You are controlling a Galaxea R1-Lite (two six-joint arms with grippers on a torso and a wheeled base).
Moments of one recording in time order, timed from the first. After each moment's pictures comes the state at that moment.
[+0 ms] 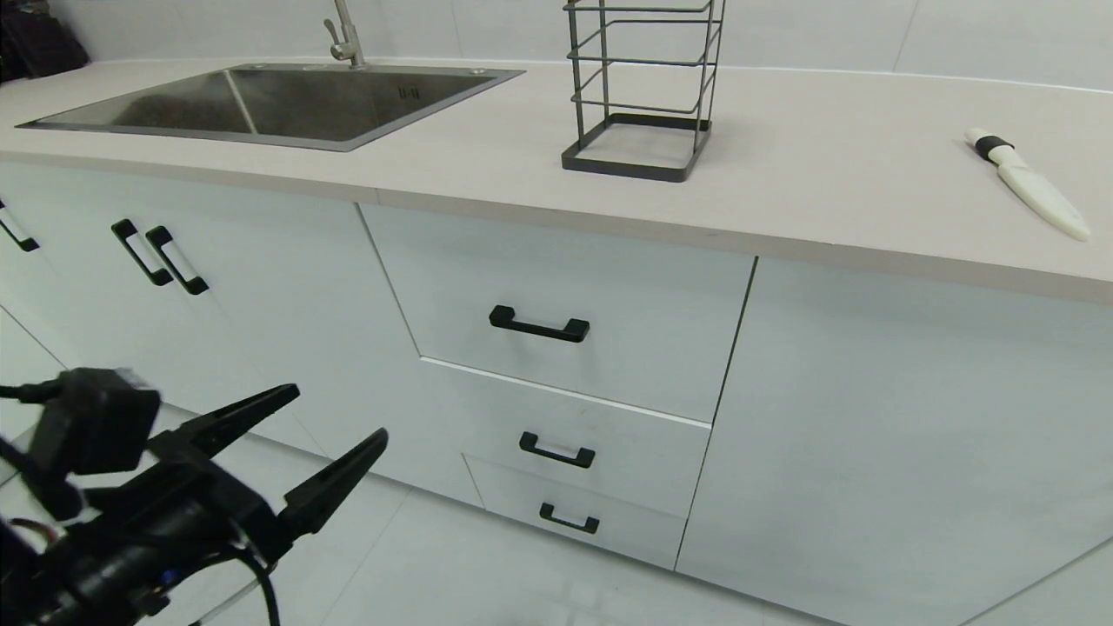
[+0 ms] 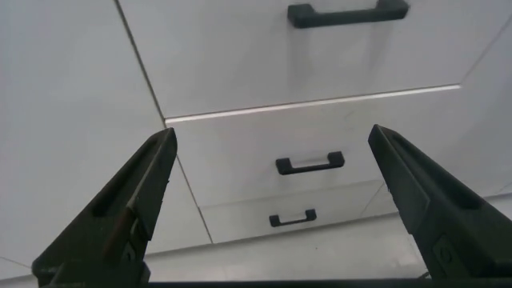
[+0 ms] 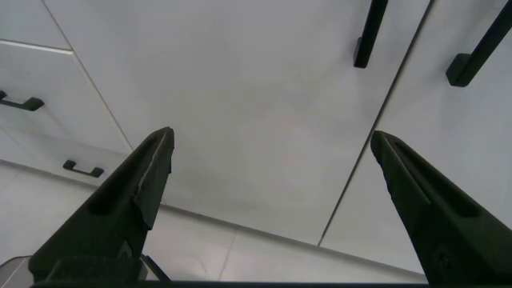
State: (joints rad) left arm -0.22 1.32 -0.08 -1.26 -0.25 0.05; right arm 0.00 0.00 0.00 0.00 -0.04 0.01
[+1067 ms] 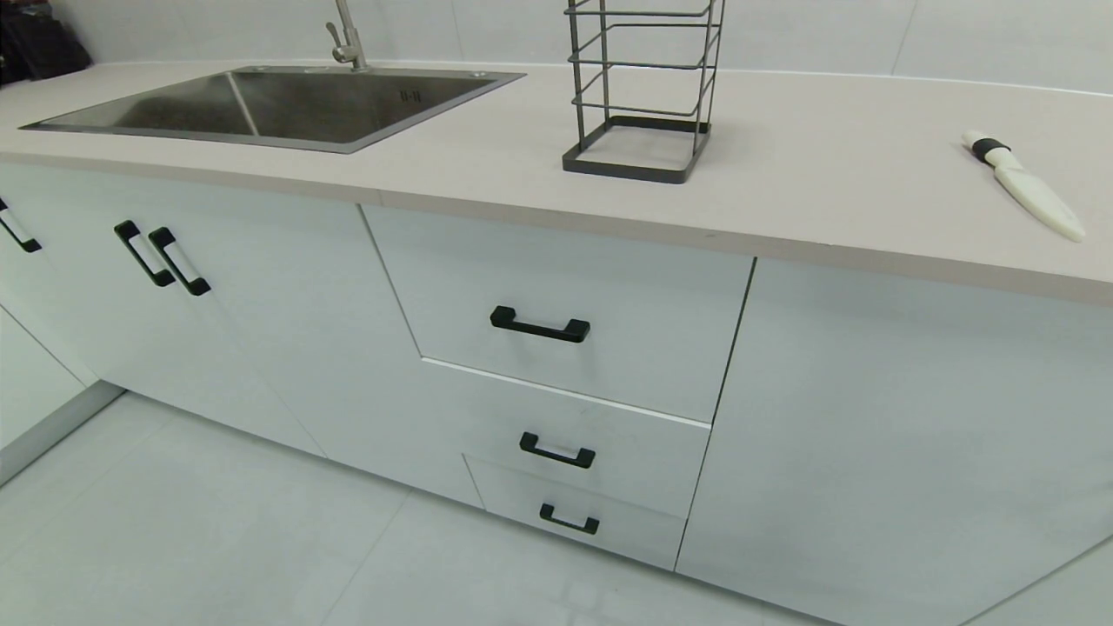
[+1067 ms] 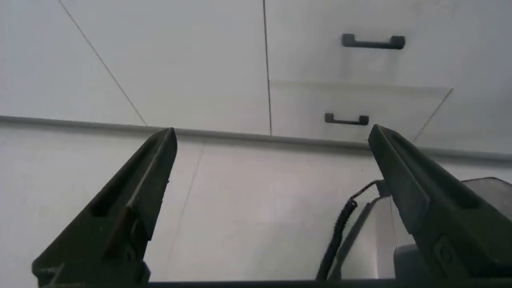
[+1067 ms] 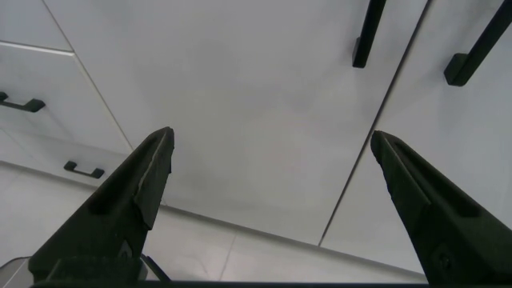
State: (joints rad) left arm -0.12 0.10 0.00 0.00 0.01 0.07; right arm 0.00 0.00 0.00 0.00 -0.04 0.01
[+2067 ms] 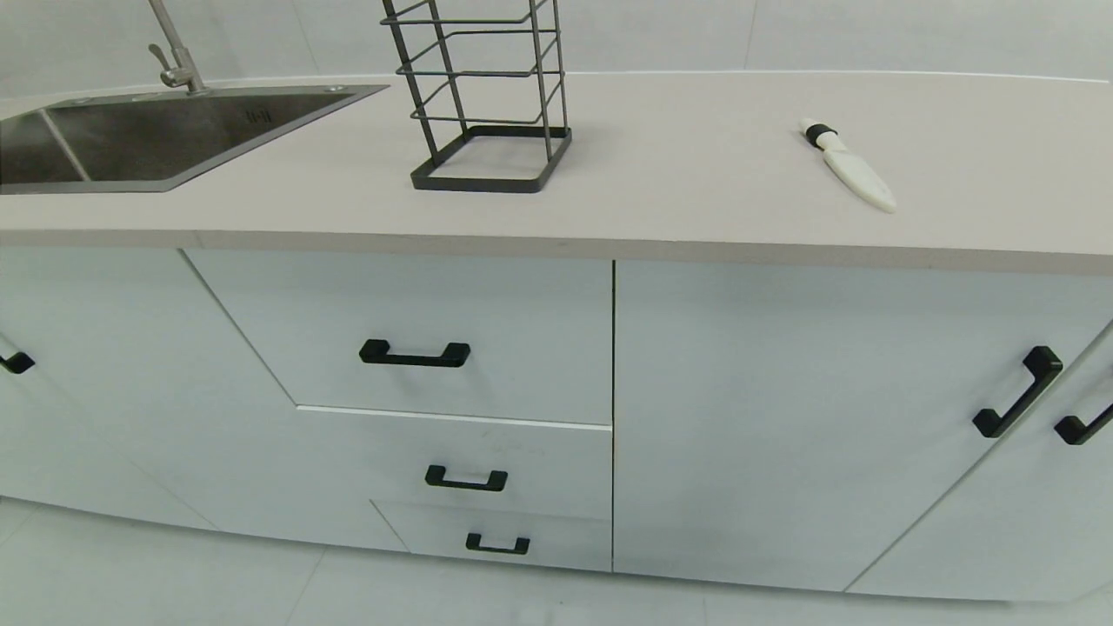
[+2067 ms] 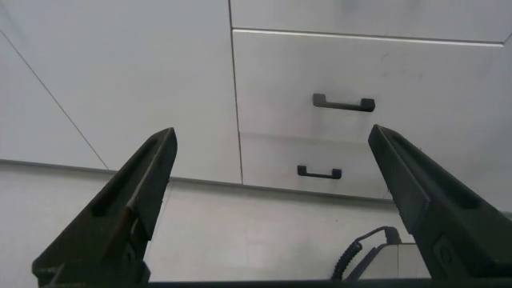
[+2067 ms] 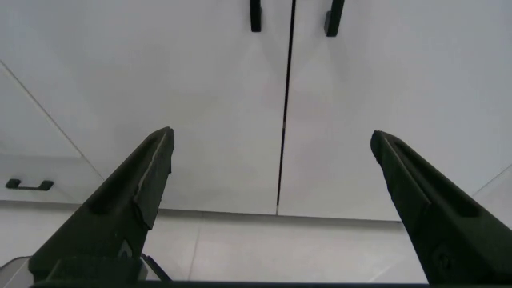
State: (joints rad) left arm 0.00 0.00 0.00 0.00 0.01 -0.03; right arm 0.00 0.00 0.00 0.00 -0.04 0.01
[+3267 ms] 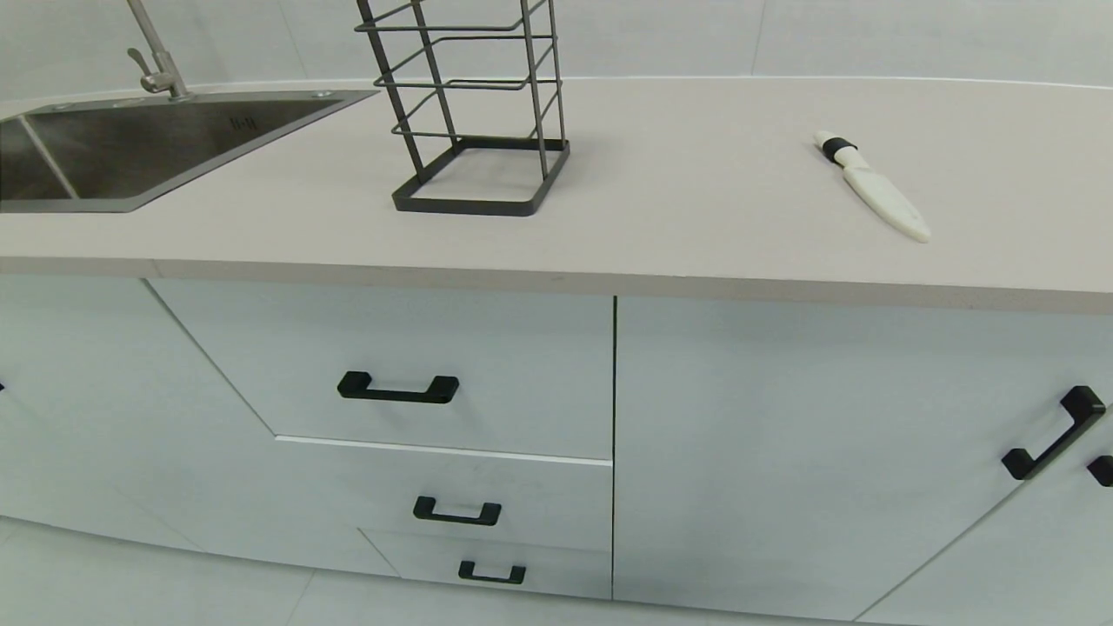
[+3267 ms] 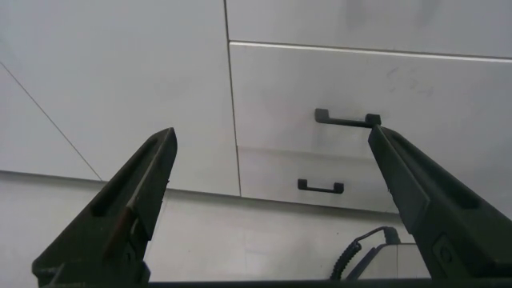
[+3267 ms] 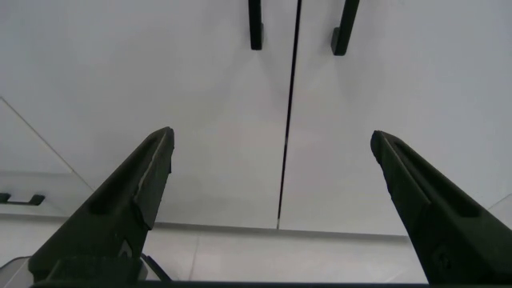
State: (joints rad) left arm 0.00 0.00 0.00 0.00 0.01 -0.03; right arm 0.00 0.00 0.00 0.00 -0.04 0.01
